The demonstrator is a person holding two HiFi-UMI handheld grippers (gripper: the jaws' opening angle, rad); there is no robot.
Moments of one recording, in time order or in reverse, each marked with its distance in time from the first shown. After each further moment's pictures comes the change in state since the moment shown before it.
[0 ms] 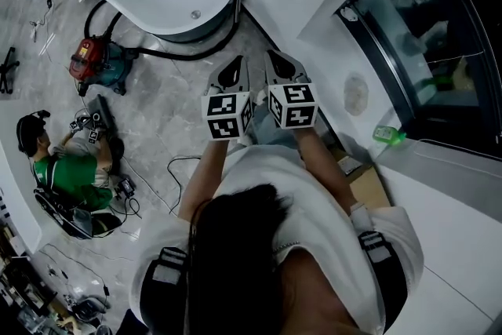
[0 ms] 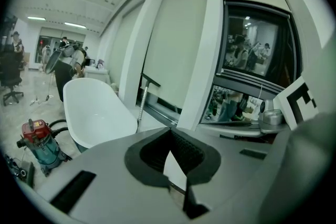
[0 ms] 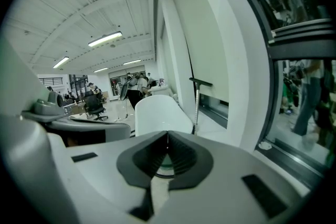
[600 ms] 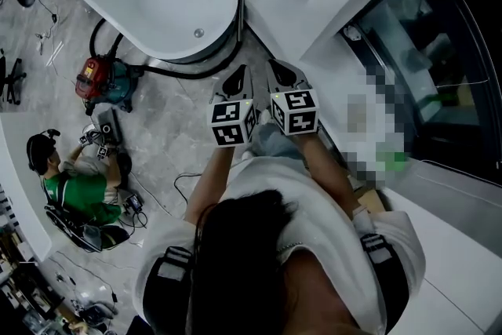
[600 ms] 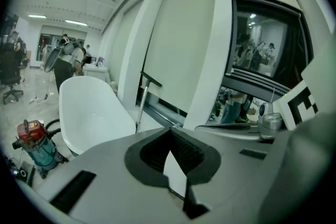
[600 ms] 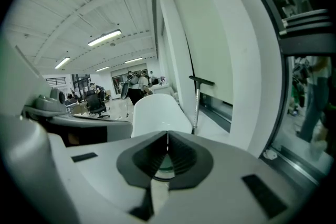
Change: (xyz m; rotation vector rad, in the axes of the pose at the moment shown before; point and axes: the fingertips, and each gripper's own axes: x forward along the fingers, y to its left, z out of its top) left arm 0.074 0.007 0.035 -0.023 0.017 0.013; right arm 0.059 -0.045 0.031 -0.009 0.030 0.039
